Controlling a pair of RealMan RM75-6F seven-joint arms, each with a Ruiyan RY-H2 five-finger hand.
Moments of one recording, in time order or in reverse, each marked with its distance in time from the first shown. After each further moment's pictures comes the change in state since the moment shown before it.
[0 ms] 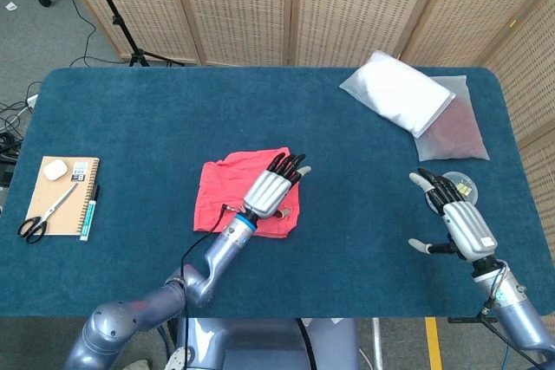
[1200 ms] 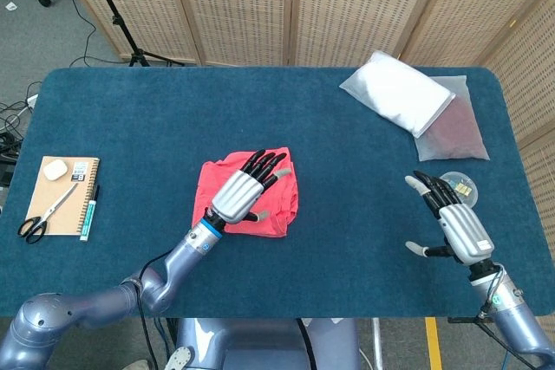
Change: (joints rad) left arm 0.187 0.317 0.101 -0.432 0.116 0.163 0.025; right arm -0.008 -0.004 -0.004 -0.026 -0.016 0.020 -0.051
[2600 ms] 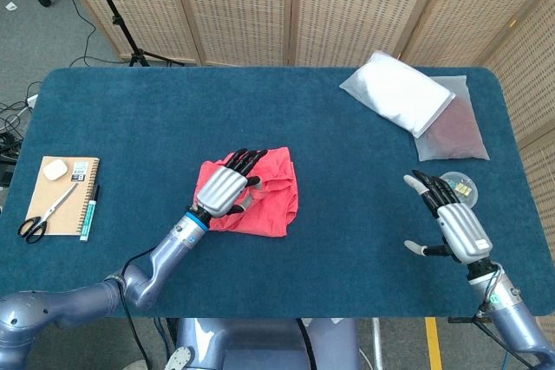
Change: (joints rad) left arm 0.021 0.094 0.003 -0.099 -0.061 -0.105 0.027; right arm 0.002 -0.007 0.005 -0.002 0.007 -0.003 -0.018
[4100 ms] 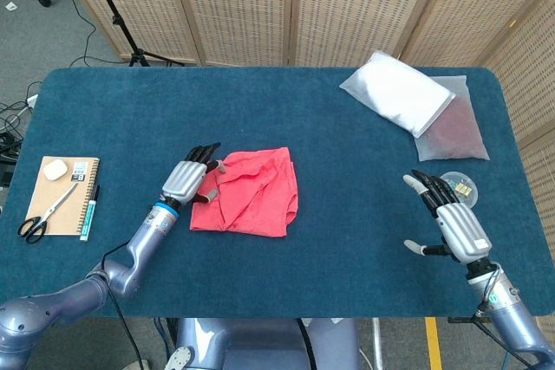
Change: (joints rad) left arm 0.044 -0.023 0.019 0.262 -0.126 -0.128 -0.214; right arm 0.001 -0.008 0.002 0.004 0.006 -0.004 -0.016
